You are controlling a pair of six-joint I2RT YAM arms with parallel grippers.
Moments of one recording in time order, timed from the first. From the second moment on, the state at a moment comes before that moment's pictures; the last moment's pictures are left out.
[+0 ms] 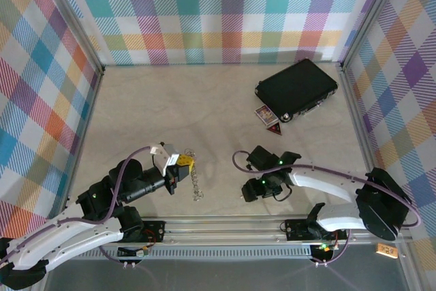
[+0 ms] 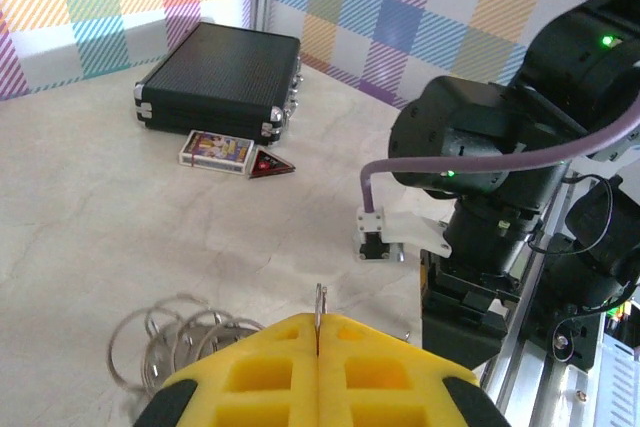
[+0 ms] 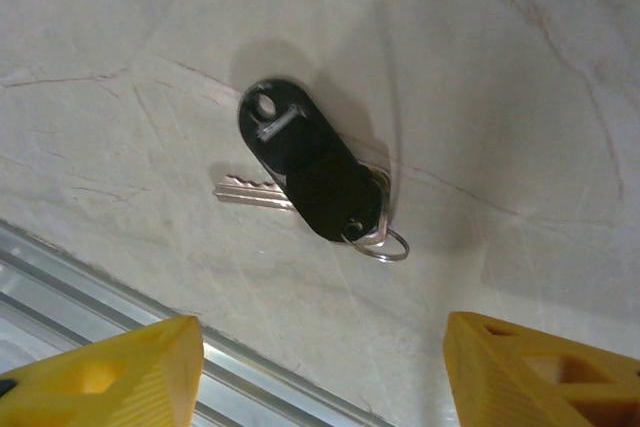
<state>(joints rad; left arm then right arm) -1.00 0.46 0.60 -0.37 -0.04 -0.18 0.89 1.25 0.64 -0.74 -0.25 0.57</state>
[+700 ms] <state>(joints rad) -1.00 0.53 0.60 -0.31 0.02 -0.19 0.80 1.06 0.36 -0.34 -0.37 0.67</state>
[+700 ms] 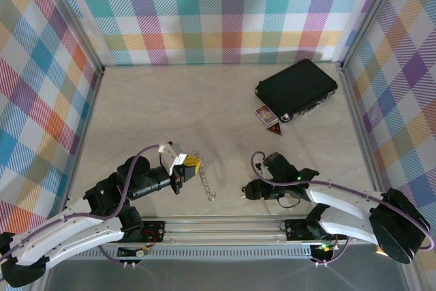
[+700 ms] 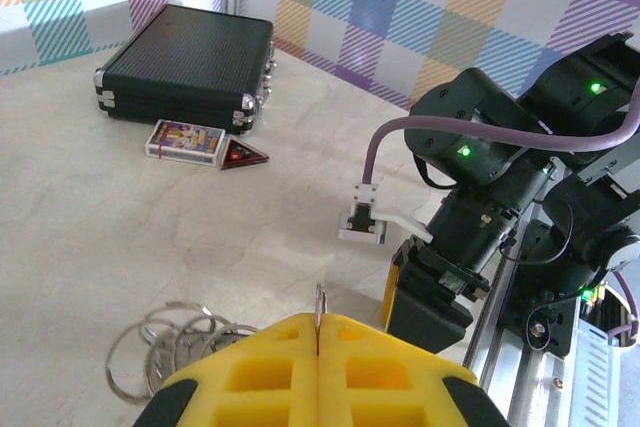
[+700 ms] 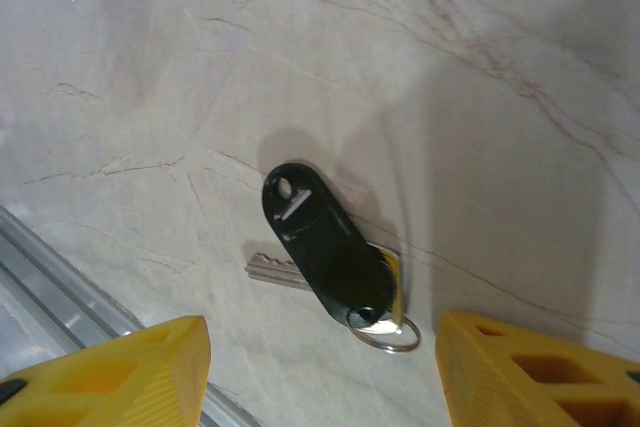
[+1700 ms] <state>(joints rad) -0.98 0.54 0.59 -0.29 0.04 -0.19 0.90 1.10 0.54 -0.59 -0.23 0.59</state>
